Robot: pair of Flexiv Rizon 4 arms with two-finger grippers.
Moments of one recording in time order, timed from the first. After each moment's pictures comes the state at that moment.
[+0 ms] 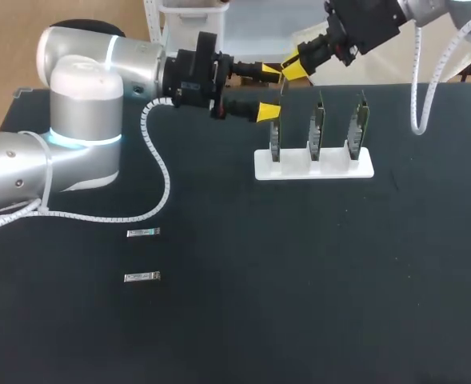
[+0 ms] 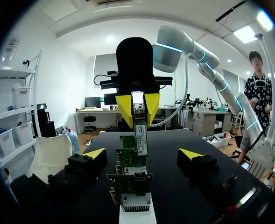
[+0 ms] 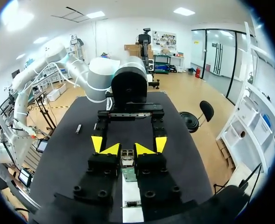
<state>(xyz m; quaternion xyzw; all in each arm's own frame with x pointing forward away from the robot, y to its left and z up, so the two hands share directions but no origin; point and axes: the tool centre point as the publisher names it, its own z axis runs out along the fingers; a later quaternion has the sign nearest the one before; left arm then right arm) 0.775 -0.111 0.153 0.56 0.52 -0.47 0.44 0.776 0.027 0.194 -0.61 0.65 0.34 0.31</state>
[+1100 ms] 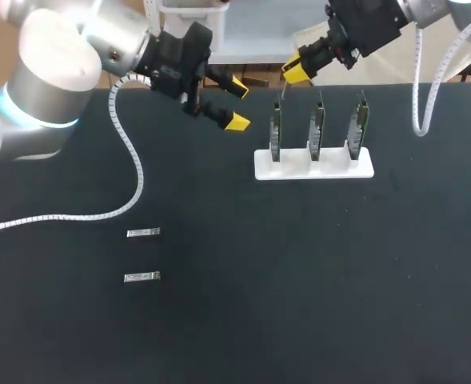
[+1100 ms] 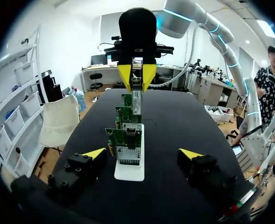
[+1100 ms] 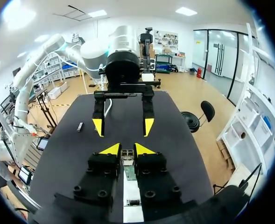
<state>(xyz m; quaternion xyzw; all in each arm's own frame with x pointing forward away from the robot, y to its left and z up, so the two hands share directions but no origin) 0.760 -0.053 0.137 0.62 0.64 -0.34 0.31 0.771 0.025 0.192 -0.62 0.64 0.34 0.30</state>
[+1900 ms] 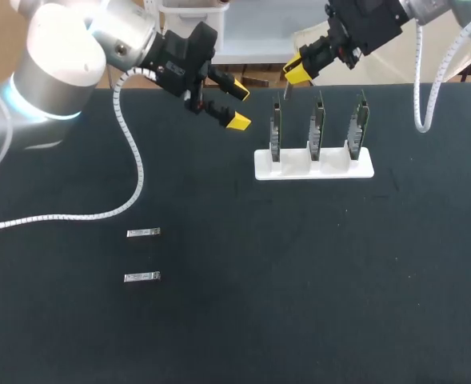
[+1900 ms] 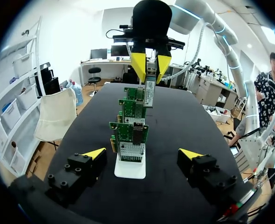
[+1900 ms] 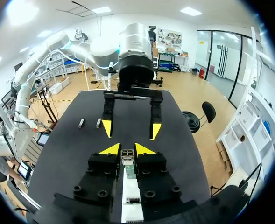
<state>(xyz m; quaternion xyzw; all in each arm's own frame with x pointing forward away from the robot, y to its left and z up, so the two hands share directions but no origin) 0.770 -0.053 0.125 0.61 0.65 -0.35 0.28 0.768 0.024 0.194 -0.63 0.63 0.33 0.30</state>
